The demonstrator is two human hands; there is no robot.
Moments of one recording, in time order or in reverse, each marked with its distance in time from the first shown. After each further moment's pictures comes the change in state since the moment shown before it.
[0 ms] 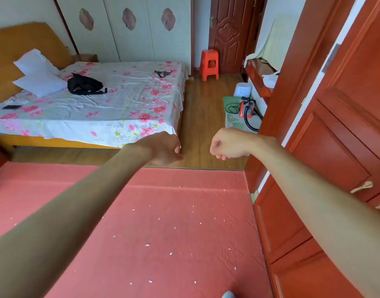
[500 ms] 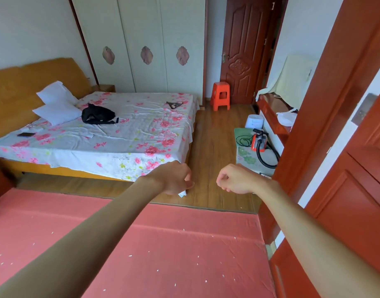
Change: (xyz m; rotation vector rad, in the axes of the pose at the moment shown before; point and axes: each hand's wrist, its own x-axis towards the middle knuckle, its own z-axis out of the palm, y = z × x) left_hand 0.151 -0.037 -0.040 -0.071 0.080 -0.006; right_hand 0.157 0.072 -0.049 0.061 0.104 -0.033
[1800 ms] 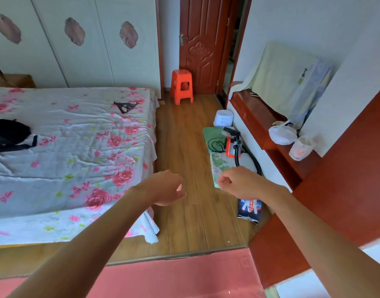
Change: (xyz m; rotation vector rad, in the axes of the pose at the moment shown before) left_hand 0.545 -0.159 -0.093 0.038 -0.104 0.278; right_hand 0.468 0.137 -0.165 -0.082 0.034 0.198
